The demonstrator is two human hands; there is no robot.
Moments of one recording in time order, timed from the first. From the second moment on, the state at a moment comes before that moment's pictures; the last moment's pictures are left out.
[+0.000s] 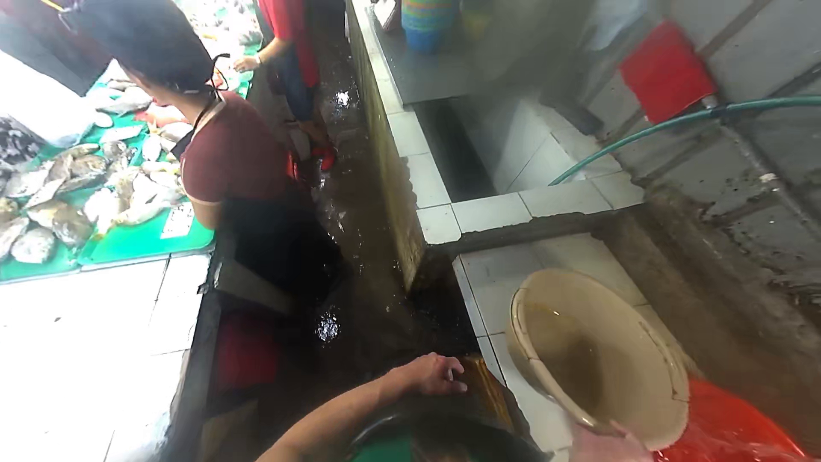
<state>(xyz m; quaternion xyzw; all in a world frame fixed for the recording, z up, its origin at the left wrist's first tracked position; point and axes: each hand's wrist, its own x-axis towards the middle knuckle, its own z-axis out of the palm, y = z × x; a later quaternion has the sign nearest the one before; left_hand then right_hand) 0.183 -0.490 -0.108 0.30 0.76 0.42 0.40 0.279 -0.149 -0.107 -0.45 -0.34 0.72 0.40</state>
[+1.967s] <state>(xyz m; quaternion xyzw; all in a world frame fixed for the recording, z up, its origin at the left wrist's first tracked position) 0.042 -0.471 -0.019 0.47 0.75 0.31 0.35 0.266 -0.262 0.015 -0.52 -0.40 0.60 0.46</state>
